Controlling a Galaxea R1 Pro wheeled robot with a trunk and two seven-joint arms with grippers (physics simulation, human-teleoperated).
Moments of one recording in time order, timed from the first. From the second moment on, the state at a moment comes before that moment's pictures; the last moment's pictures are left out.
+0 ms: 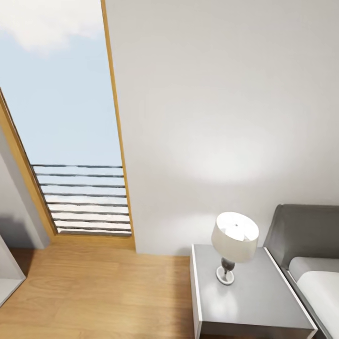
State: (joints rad) left arm 0.01 0.00 0.01 -0.05 0.01 -0.06 0.01; right arm 0.00 0.00 0.01 0.00 0.00 -0.10 -0.01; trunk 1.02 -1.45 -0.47
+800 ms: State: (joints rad) left arm 0.01 0.00 0.01 -0.05 0.01 -0.06 0.01; right arm 0.00 0.00 0.01 0.00 0.00 -0.10 -0.01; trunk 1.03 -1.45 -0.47
